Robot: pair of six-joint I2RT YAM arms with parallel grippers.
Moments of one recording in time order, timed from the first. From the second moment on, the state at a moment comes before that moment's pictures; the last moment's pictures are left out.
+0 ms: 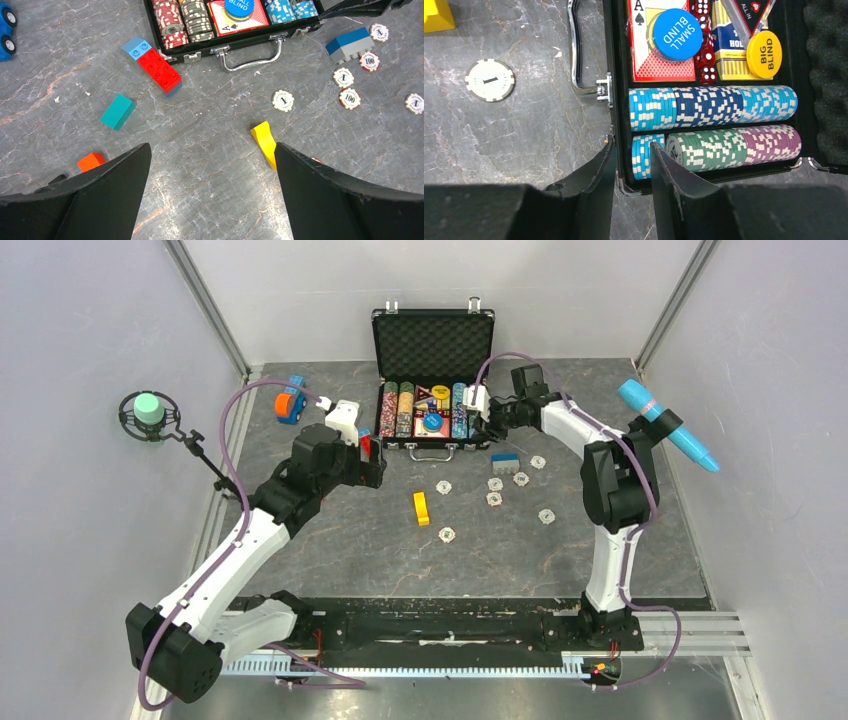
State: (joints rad) left arm -0.48 1.03 0.92 -0.37 -0.09 -0.14; right arm 0.26 2.05 1.55 -0.41 -0.76 -1.08
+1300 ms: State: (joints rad) left arm -0.47 1.03 0.92 -0.37 -0.10 -0.17; right arm 0.24 1.54 0.94 0.21 -0.03 0.05
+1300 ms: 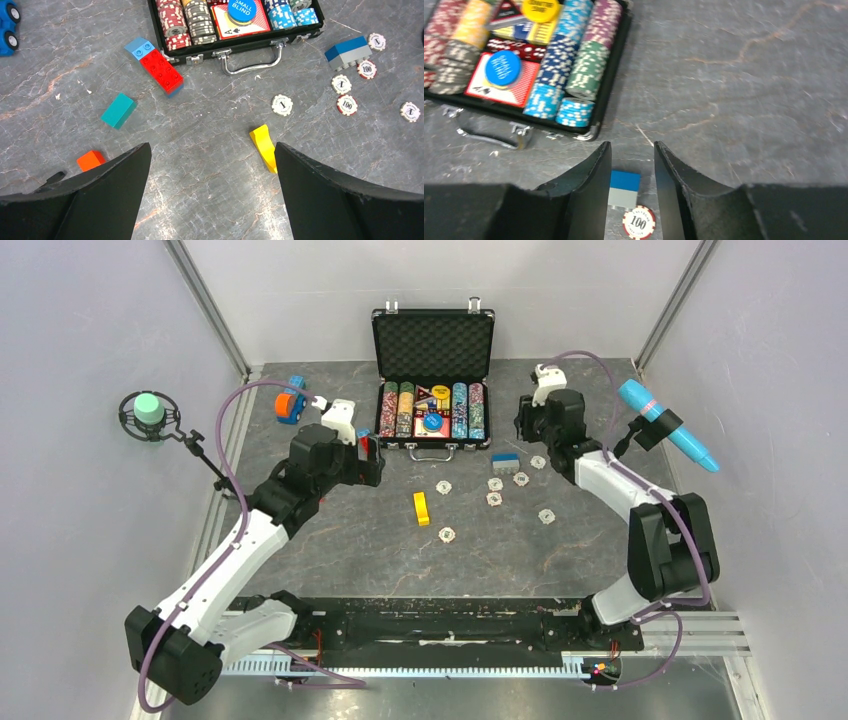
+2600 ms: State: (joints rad) left arm -0.47 1.07 0.94 -0.39 -0.07 -0.15; right arm 0.14 1.90 1.20 -0.27 0.15 0.22
